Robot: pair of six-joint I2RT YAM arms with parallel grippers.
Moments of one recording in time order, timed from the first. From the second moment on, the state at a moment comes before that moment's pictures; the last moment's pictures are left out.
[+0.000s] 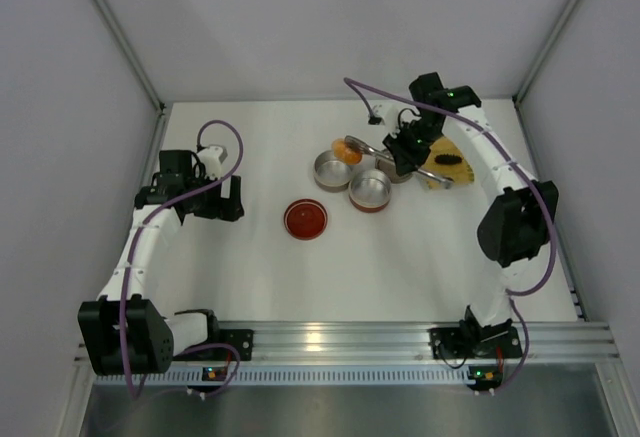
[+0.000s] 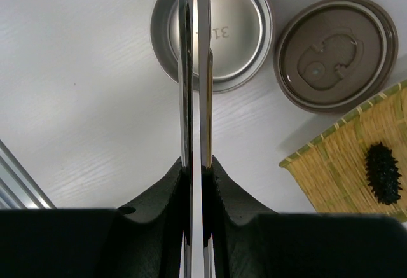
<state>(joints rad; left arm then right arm) 0.03 1.20 0.98 -0.71 0.30 0.16 0.30 1.87 1.87 -1.25 -0.39 -0.71</state>
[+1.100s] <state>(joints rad) 0.03 1.21 0.95 -0.70 0.30 0.16 0.38 2.04 1.82 -1.11 -0.36 -0.63</state>
